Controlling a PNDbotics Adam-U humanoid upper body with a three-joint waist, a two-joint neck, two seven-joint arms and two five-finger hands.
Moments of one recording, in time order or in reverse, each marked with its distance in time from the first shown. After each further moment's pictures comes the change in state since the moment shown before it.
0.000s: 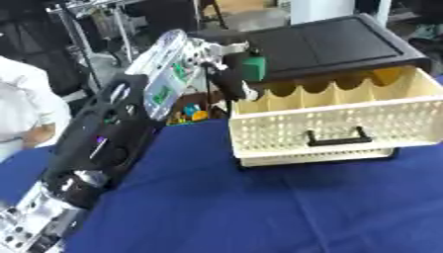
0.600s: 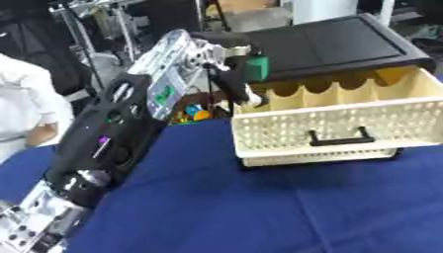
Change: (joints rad) left arm 0.000 -0.001 0.000 -0.005 -0.015 -0.011 -0.014; right arm 0.004 0.001 0.000 0.000 -0.003 0.000 0.000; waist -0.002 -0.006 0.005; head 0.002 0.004
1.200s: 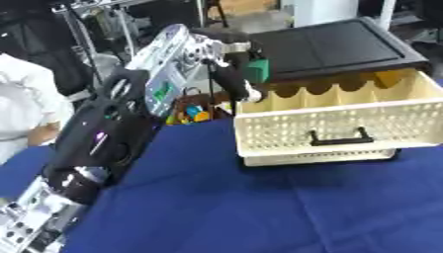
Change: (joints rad) left arm 0.000 -0.001 -0.009 -0.011 0.016 0.010 -0.028; right arm 0.000 0.007 0.000 0.000 -0.003 0.000 0.000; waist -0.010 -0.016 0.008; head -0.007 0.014
